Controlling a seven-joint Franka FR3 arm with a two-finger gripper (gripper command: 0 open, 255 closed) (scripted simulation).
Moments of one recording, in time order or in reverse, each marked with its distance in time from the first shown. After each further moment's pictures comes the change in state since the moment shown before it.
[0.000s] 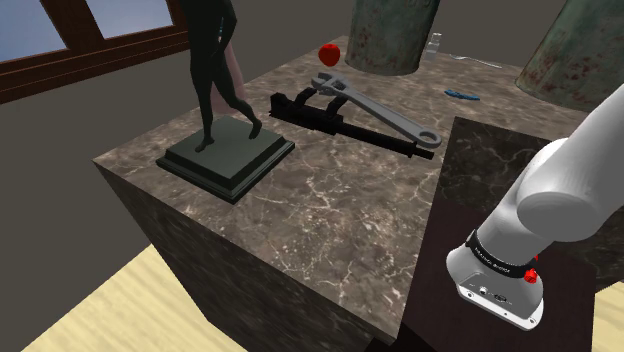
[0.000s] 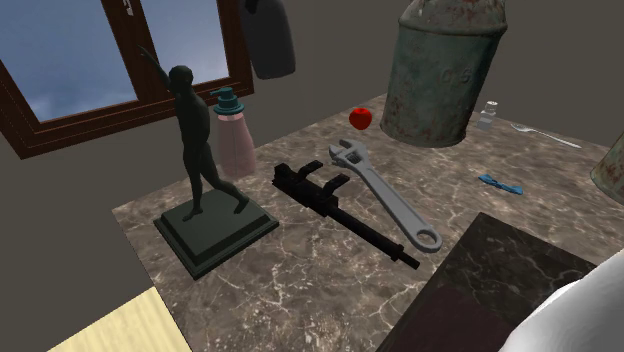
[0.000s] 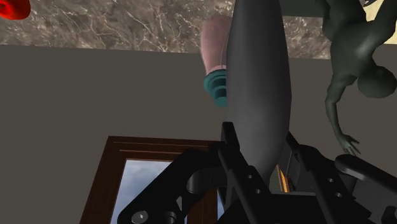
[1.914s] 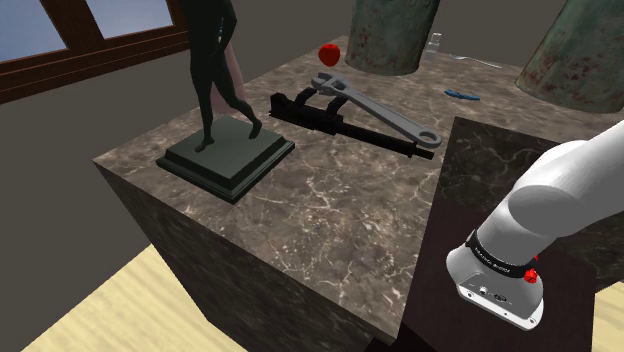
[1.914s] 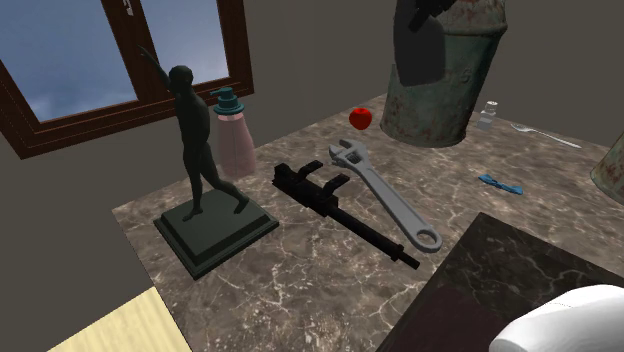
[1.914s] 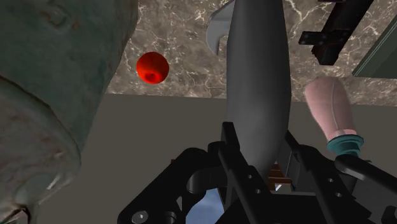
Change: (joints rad) arm -0.148 -0.286 -0.517 -0.402 0.231 0.037 -0.647
